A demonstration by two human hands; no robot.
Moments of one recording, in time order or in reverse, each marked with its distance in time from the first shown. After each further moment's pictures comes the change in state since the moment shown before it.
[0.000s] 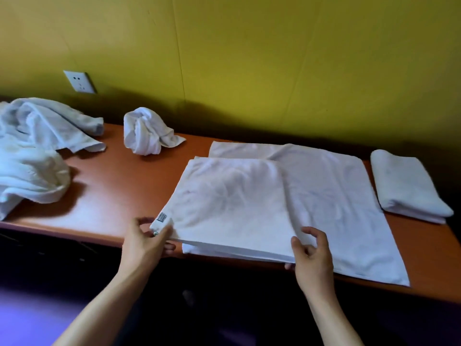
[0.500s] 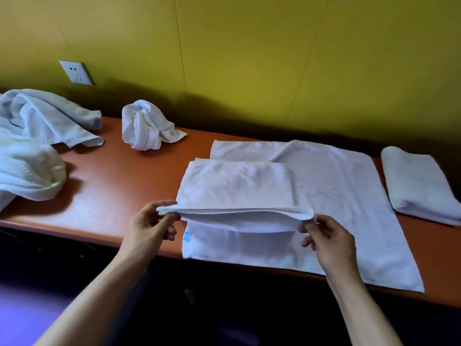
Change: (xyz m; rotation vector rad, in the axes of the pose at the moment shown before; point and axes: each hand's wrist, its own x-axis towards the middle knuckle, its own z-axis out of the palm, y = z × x) left_hand 0.026 0.006 0.004 -0.060 -0.211 0.149; right_hand 0.043 -0.020 -0.013 0.149 -0.062 -0.050
